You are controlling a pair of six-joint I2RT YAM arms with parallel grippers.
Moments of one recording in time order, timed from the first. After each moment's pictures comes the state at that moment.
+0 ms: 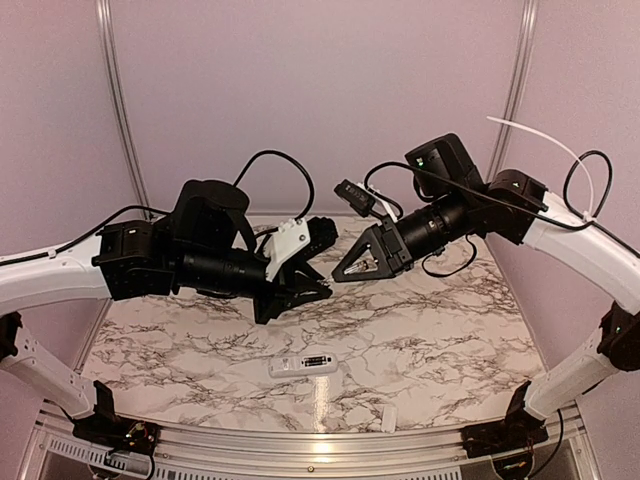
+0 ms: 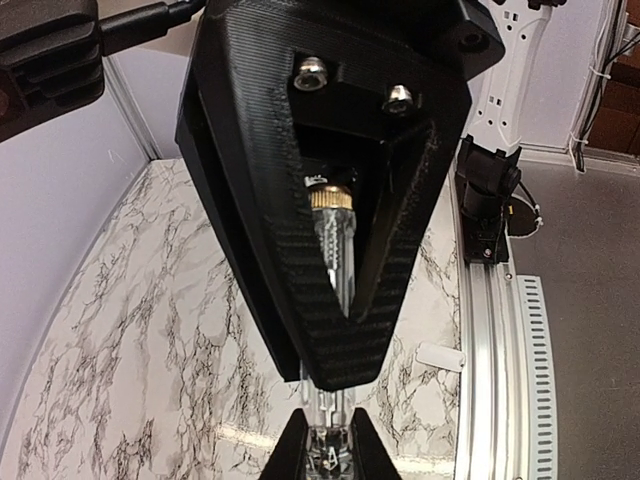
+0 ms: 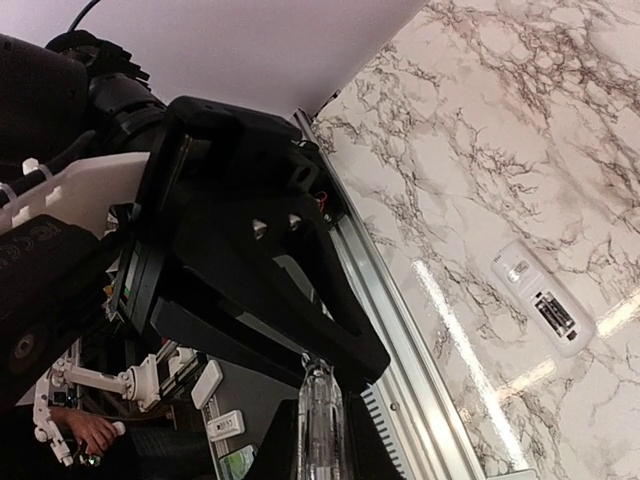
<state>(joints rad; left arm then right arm) -1.17 1.38 1.31 -0.36 0.14 0.20 0.91 1.42 1.54 -0.80 -0.72 0.45</state>
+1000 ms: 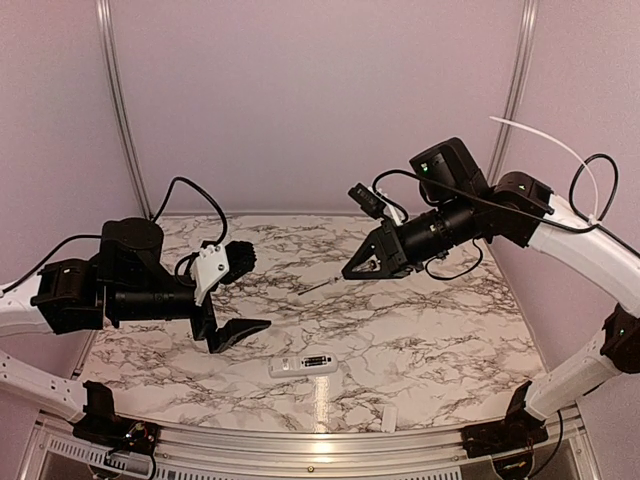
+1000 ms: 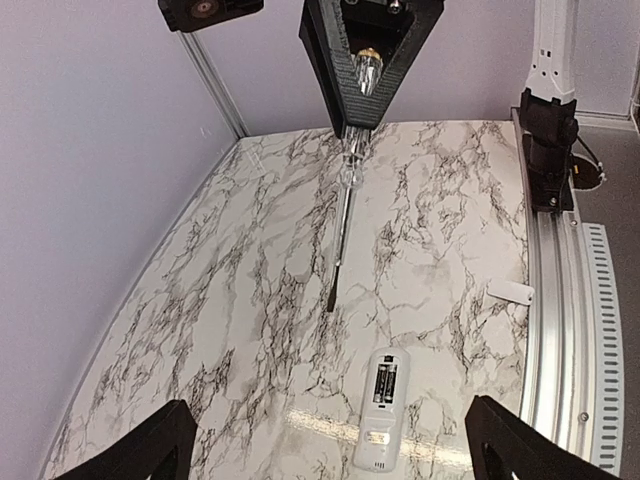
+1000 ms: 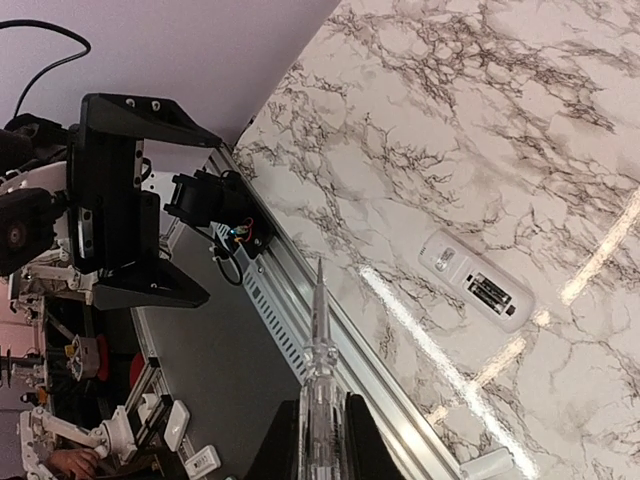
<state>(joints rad) -1.17 1.01 0.97 -0.34 -0.07 0.28 0.91 1.39 1.52 -0.85 -0.51 0.52</state>
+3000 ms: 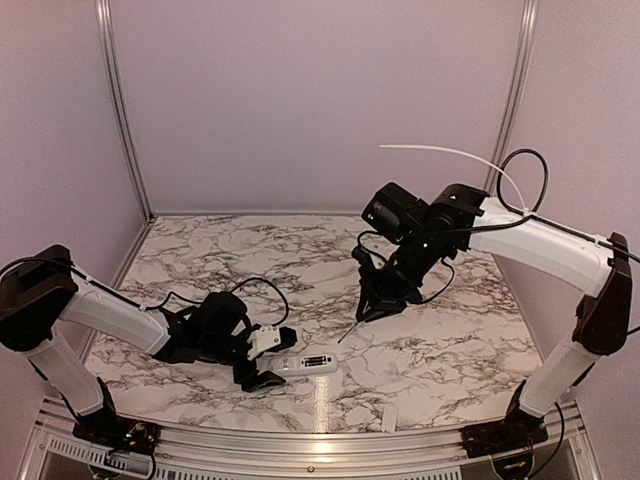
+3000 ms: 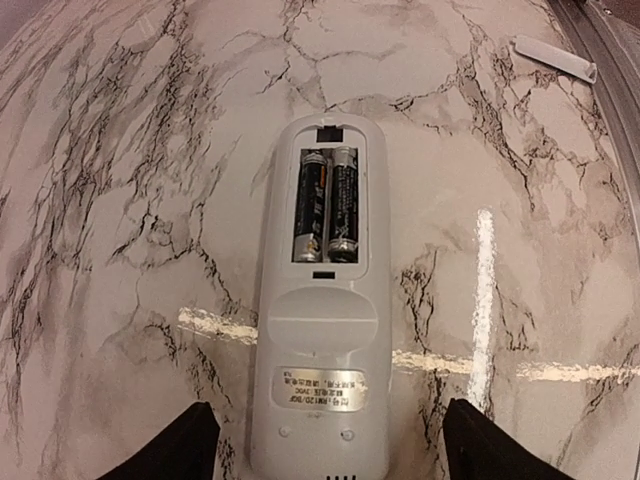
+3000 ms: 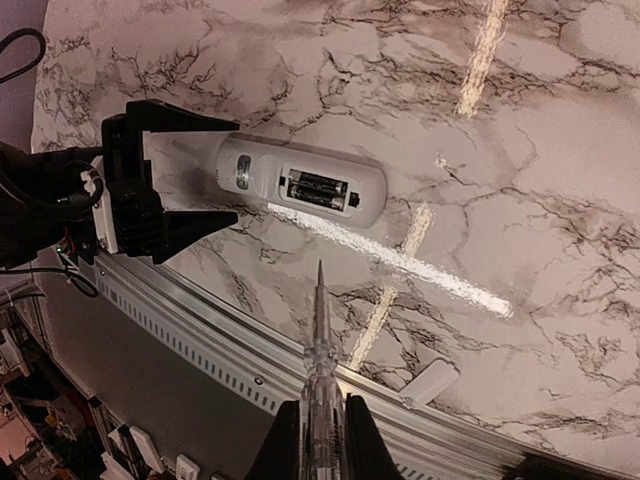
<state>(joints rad) -0.93 1.62 0.59 0.26 0.29 0.36 0.91 1.60 1.52 -1.13 -0.29 0.68</state>
